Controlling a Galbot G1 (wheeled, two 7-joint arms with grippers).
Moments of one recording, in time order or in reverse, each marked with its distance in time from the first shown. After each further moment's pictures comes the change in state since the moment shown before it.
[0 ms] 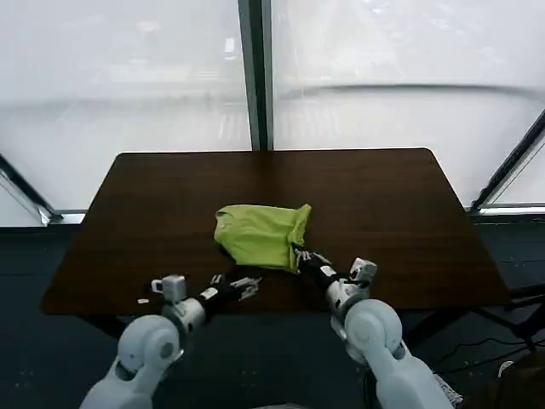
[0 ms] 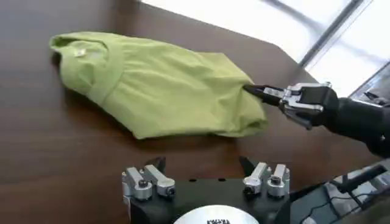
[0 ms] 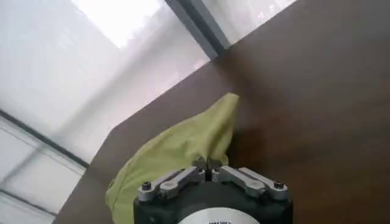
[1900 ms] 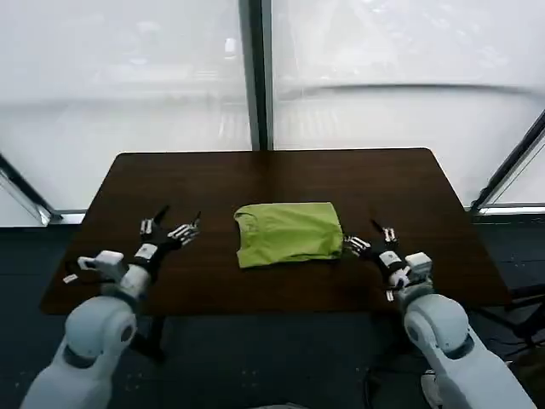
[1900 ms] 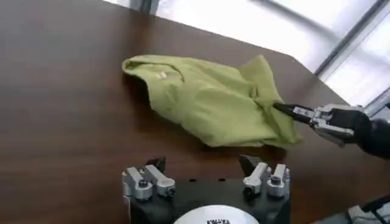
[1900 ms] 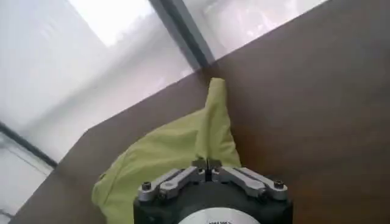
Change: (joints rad) left arm -0.142 -0.081 -0.072 0.046 -0.025 -0.131 0.001; right arm 0.016 -0.053 0.095 -0.030 -0.105 -0.061 0.030
